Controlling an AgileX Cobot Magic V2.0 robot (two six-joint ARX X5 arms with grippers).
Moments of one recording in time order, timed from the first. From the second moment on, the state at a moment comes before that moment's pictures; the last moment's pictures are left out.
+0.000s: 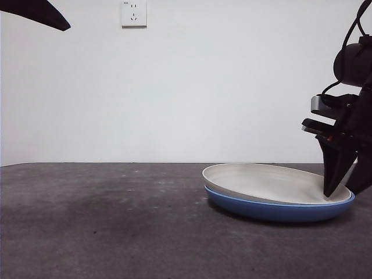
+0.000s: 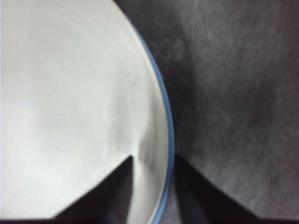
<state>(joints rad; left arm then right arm) -0.51 0.97 1.03 -0.85 0.53 -0.06 0.11 1.65 0.97 -0.50 -0.28 0.14</state>
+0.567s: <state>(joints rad) -0.51 0.97 1.03 -0.85 0.53 -0.06 0.07 1.60 0.97 -0.49 -0.29 0.15</state>
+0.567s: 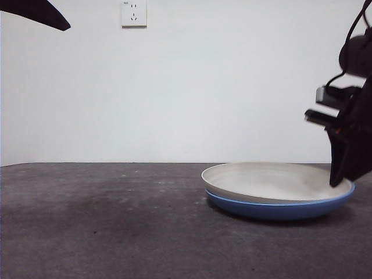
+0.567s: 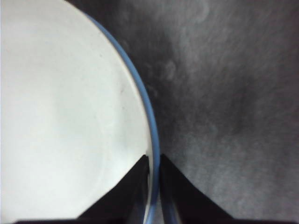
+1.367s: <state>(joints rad) -0.51 0.97 1.03 -0.85 0.53 -0.05 0.25 1.44 1.02 -0.37 -0.36 0.29</state>
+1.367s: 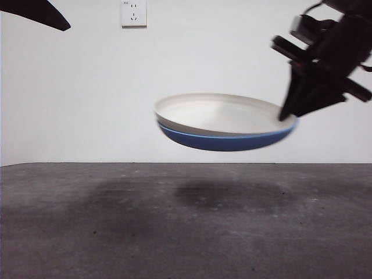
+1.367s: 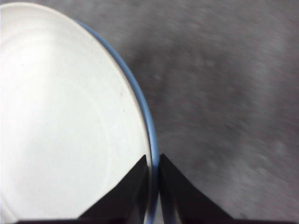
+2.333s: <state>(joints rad) -0.51 0.97 1.03 -0.86 0.53 -0.05 0.40 1.79 1.08 -0.28 -0.31 0.41</state>
